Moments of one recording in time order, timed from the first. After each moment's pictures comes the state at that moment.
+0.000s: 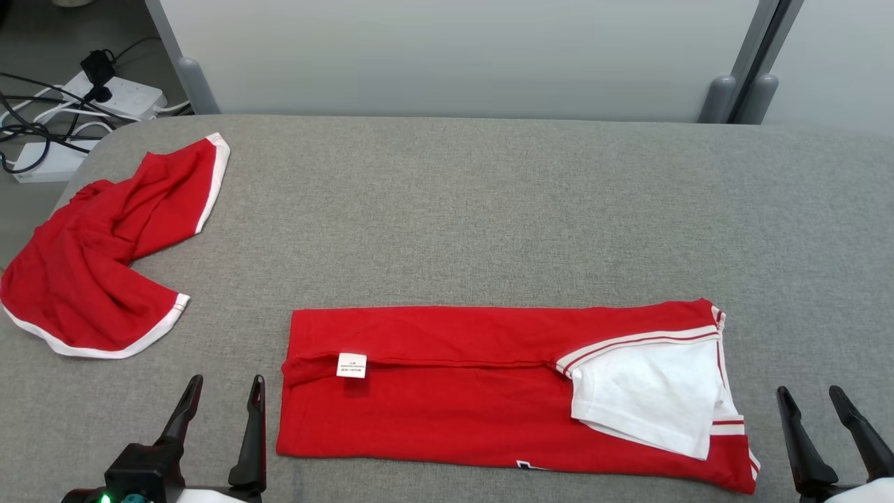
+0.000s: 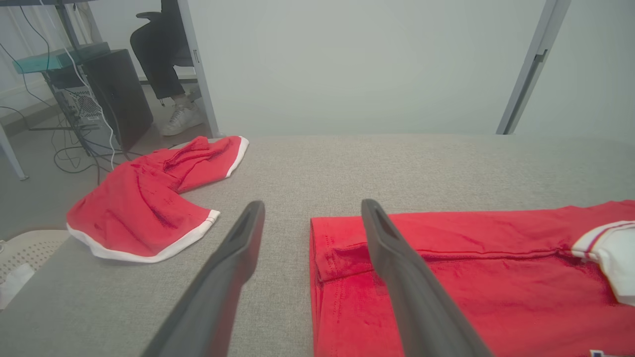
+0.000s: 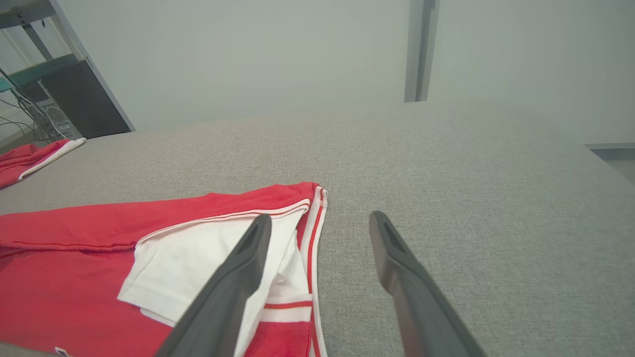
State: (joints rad) left arm 0.04 0.56 -0.56 -0.16 -0.66 0.53 -0.21; right arm 0.13 -0.27 0.00 0.13 0.44 0.13 -0.14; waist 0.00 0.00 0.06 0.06
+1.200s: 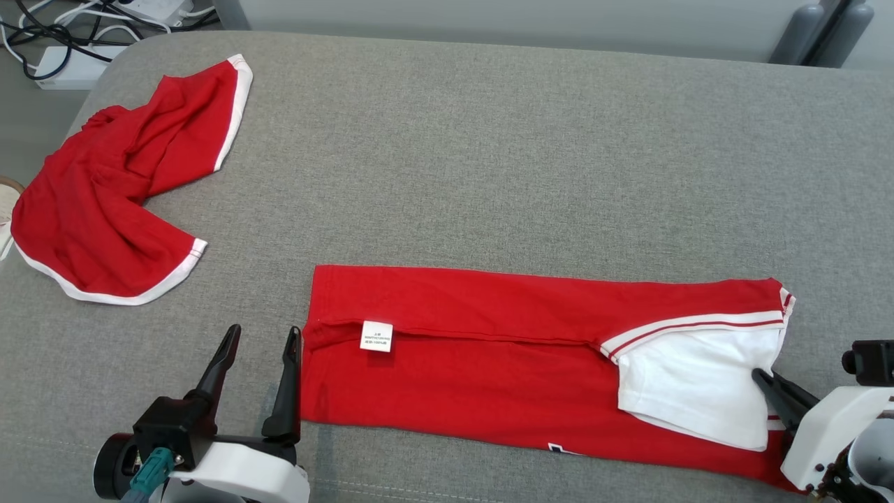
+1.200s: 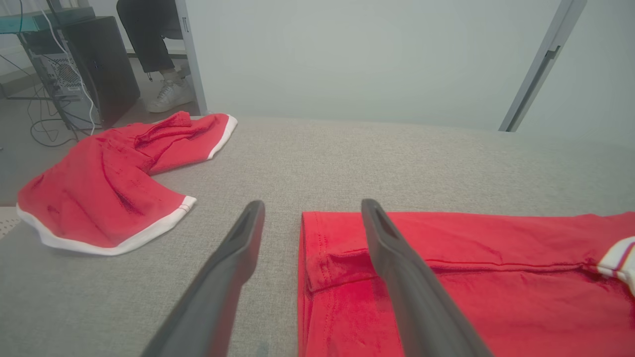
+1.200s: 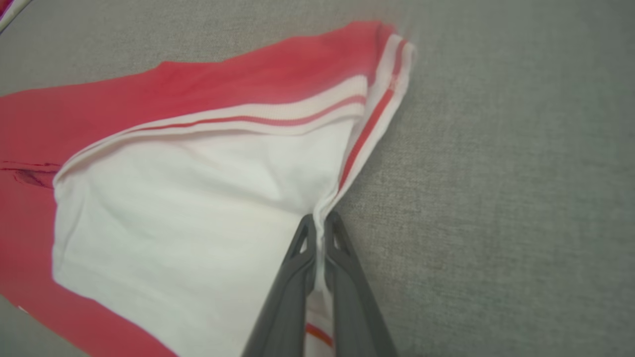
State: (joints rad) left arm -0.09 0.46 -0.58 -0.08 -0.66 0.44 -0.24; right arm -0.16 -0.44 0.26 0.37 0.73 0.13 0.22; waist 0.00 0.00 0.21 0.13
